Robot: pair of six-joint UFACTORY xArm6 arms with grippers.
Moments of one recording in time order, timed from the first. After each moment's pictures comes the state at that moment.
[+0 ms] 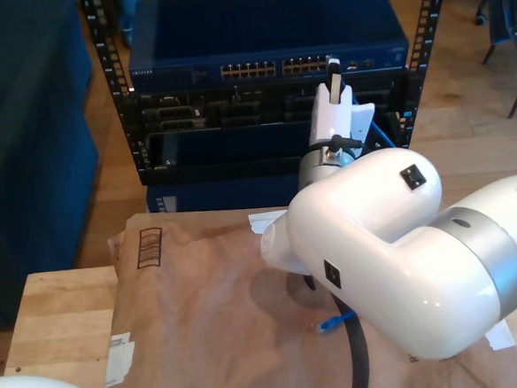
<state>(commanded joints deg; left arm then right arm) 98.7 -28.9 -5.4 7.5 57.7 -5.2 27.7 46.7 -76.1 41.2 -77.2 74.8</state>
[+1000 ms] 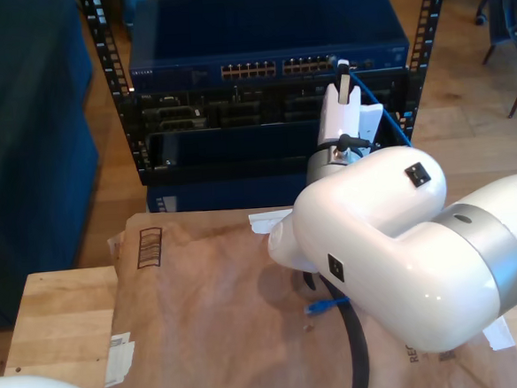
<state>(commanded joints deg) 98.7 -28.9 -5.4 7.5 57.7 -5.2 26.2 47.3 -76.1 41.1 -77.2 74.9</state>
